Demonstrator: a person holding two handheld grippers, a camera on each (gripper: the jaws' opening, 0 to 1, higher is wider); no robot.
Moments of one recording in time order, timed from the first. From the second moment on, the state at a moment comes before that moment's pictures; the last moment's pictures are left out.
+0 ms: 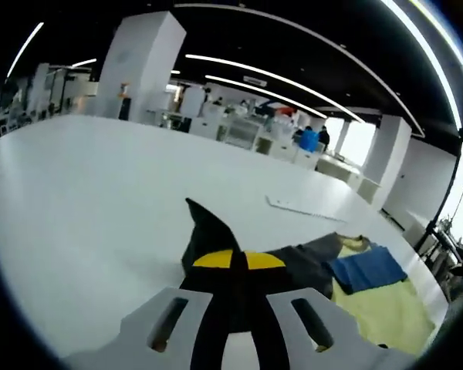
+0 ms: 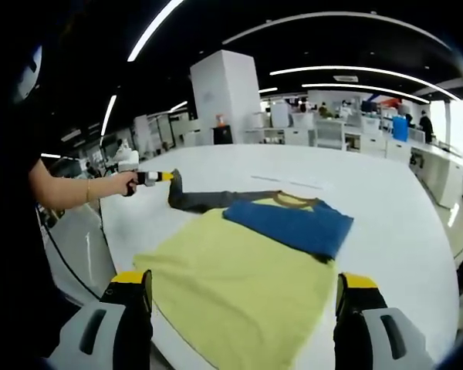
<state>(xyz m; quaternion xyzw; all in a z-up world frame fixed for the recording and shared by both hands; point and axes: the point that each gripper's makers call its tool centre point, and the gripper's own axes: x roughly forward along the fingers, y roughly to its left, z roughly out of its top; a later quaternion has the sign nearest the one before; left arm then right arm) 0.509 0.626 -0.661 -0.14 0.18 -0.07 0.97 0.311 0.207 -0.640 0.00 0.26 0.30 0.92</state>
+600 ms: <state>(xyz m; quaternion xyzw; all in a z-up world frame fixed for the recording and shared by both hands) 0.532 0.566 -0.651 -0.15 0.17 -0.12 0.97 0.308 0.209 -0.642 0.00 0.26 0.30 0.92</state>
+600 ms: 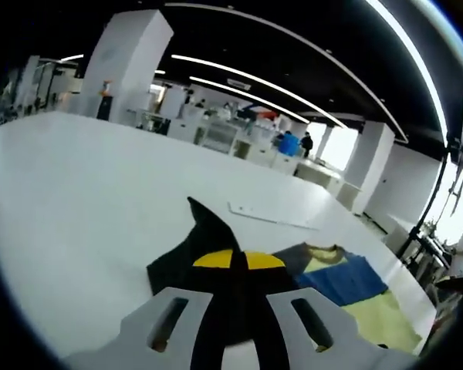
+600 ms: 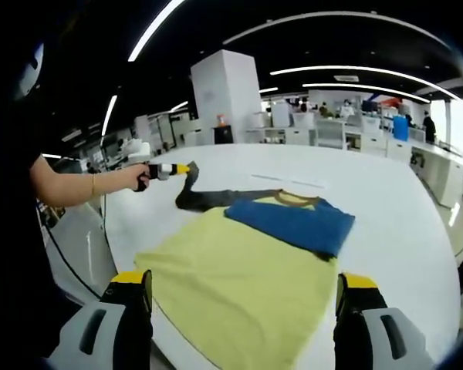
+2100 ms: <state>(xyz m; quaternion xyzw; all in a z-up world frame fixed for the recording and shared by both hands) 0.551 0.397 -0.617 -0.20 0.14 -0.26 0.93 0.292 0.220 -0.659 0.01 0.27 0.32 0.91</state>
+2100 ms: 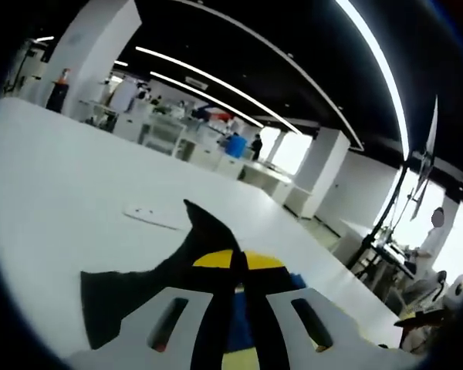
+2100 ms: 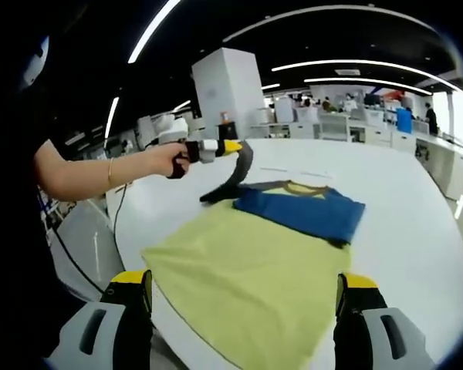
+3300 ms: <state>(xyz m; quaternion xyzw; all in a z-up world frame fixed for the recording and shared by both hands) 0.543 0.258 -0.643 -0.19 0.16 -0.39 0.89 0.293 0.200 -0.674 0.03 0.29 0.30 0.91</state>
